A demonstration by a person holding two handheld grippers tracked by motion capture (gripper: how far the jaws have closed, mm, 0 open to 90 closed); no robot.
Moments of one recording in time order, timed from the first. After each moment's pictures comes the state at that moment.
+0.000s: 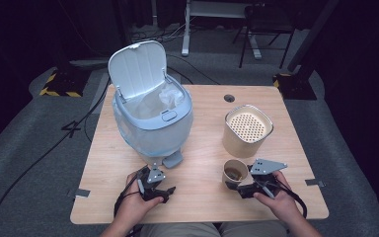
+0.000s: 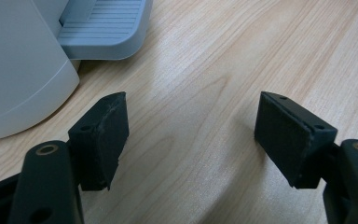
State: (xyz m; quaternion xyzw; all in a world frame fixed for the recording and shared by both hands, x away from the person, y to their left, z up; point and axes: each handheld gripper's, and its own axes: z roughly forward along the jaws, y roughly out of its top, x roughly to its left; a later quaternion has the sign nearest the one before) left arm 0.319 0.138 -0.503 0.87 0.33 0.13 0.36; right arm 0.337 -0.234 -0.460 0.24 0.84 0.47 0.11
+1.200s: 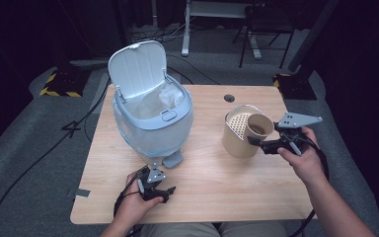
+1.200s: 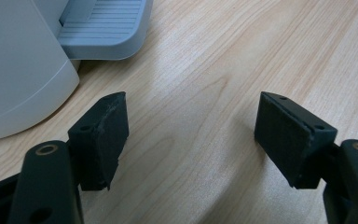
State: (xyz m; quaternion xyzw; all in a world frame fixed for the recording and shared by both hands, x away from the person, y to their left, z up) left arm 0.320 0.138 -0.503 0.87 0.33 0.12 0.36; right arm 0.404 -0.276 -0.345 0.26 0.82 0.48 0.18
